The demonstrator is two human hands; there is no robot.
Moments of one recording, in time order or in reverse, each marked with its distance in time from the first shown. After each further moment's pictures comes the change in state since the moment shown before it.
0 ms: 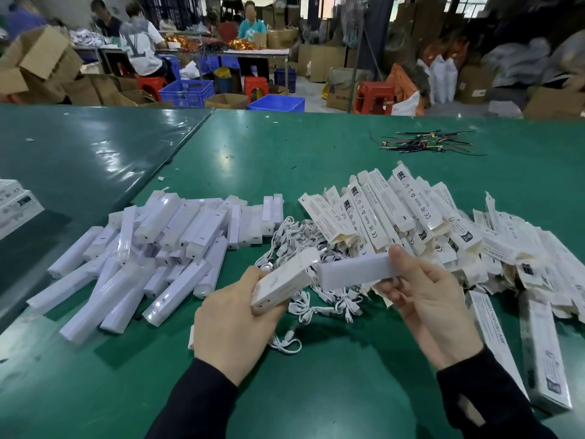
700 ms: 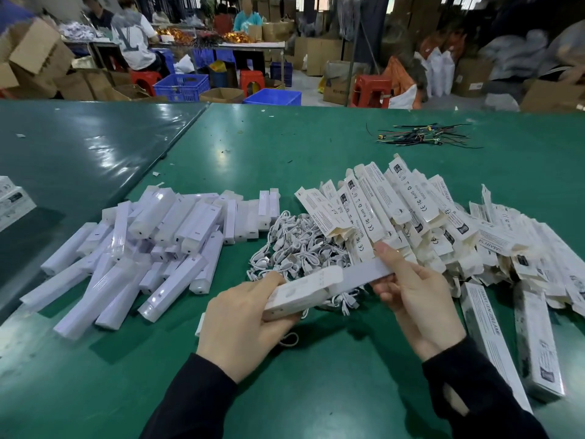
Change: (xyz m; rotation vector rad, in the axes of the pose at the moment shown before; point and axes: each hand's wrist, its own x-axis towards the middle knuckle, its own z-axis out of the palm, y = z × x) left_hand -0.002 0.005 -0.003 0.009 -0.115 0.261; right_hand 0.005 0.014 0.001 -0.069 0.130 0.025
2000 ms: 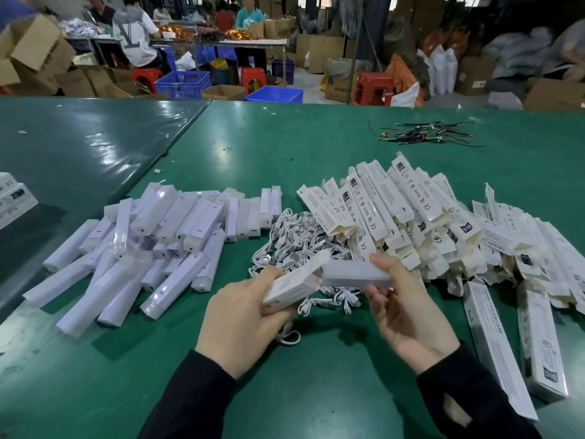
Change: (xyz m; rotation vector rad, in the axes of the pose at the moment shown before) left_hand 0.000 -0.003 0.001 -0.122 -0.008 -0.086; right_hand -0.011 0.002 0.008 0.213 -0.034 0.277
